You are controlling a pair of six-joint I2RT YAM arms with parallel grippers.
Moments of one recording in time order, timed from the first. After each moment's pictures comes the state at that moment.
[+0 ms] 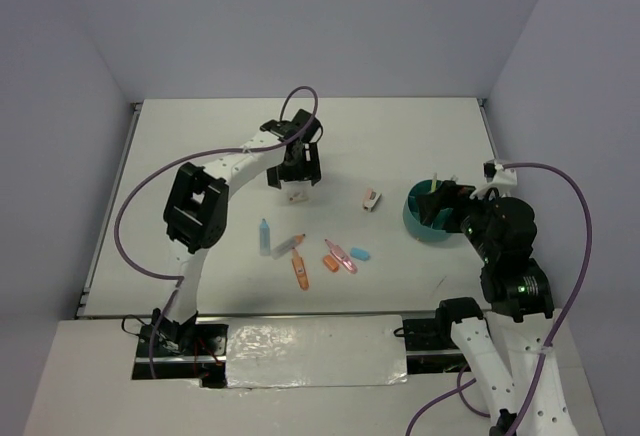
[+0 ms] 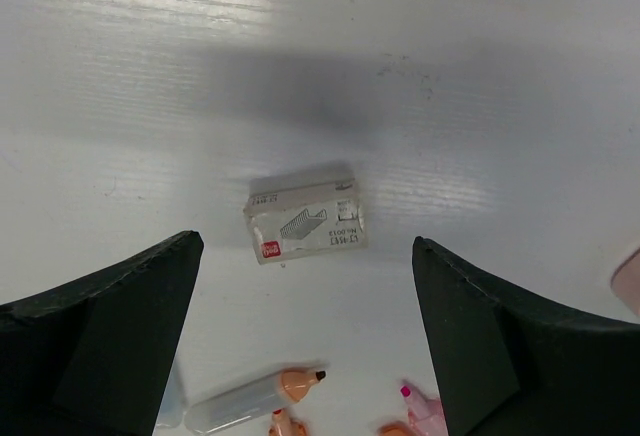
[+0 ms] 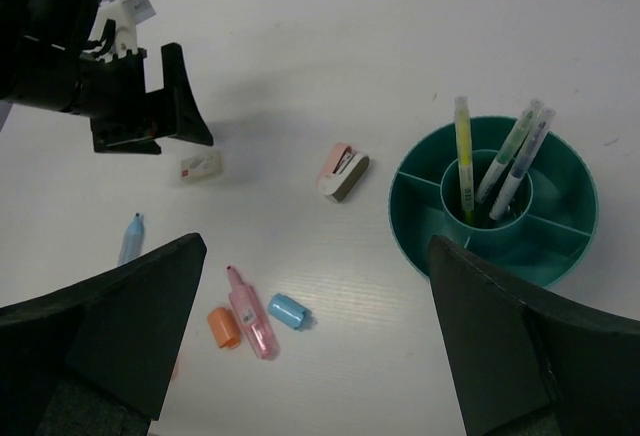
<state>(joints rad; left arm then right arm) -0.55 2.14 1.81 -0.88 -0.18 -0.67 0.09 0.49 0.84 -0.61 -0.13 0.32</state>
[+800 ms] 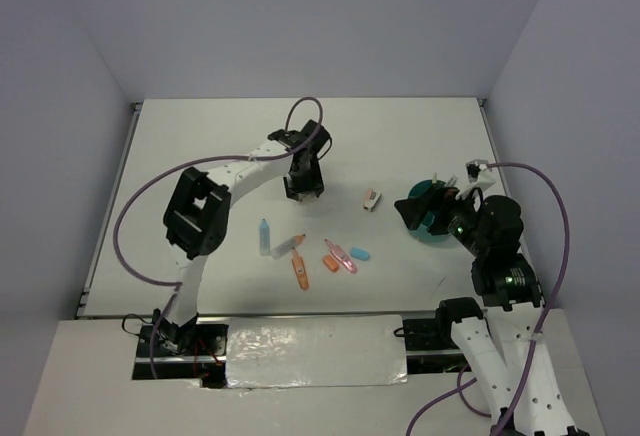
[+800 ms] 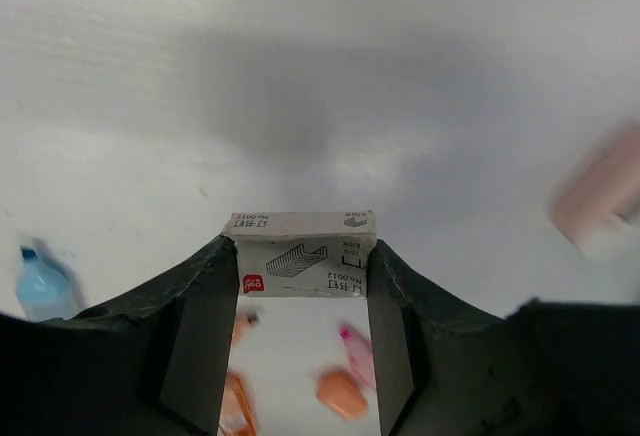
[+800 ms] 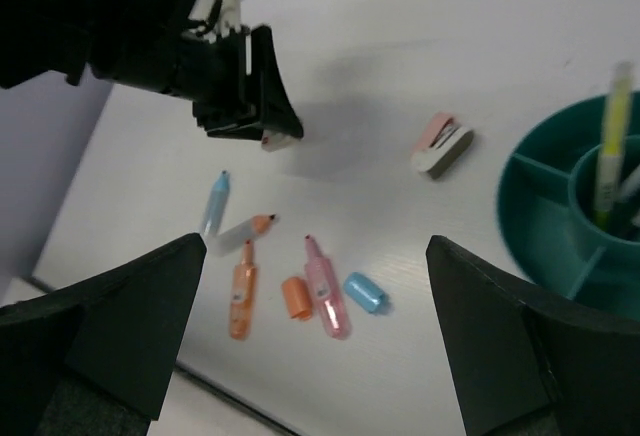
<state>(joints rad) -0.61 2.14 1.77 -0.88 -0.15 -0.80 0.09 0.51 0.76 -0.52 -0.34 0.41</state>
